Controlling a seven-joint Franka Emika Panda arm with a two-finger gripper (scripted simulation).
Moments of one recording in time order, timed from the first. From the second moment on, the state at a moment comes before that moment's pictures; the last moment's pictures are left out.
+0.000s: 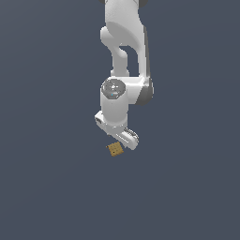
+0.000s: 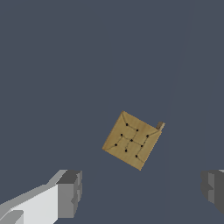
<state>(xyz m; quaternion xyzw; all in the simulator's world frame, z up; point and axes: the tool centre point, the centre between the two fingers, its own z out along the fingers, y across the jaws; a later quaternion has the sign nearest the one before) 0.024 -0.014 0.111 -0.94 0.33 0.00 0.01</state>
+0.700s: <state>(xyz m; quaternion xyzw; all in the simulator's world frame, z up) 0.026 -0.026 0.073 -0.87 0.50 0.00 0.00</state>
